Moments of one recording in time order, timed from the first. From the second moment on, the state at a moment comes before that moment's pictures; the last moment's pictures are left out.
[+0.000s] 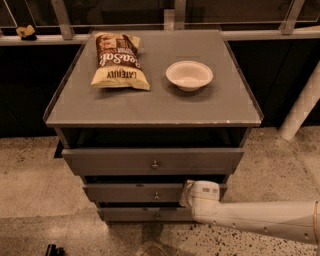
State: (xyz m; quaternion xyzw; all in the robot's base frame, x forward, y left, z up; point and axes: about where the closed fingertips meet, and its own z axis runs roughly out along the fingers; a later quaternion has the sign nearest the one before) arm 0.567 -0.132 0.384 -0.58 0.77 -0.12 0.26
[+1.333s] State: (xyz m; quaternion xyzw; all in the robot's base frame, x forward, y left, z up) arm 0.552 -0.140 0.385 -0.58 0.76 -0.13 0.25
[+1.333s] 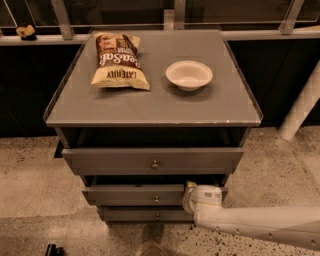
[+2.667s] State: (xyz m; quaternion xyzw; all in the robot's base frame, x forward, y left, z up) arm 0.537 -0.146 0.395 -0.58 0.76 -0.14 0.25
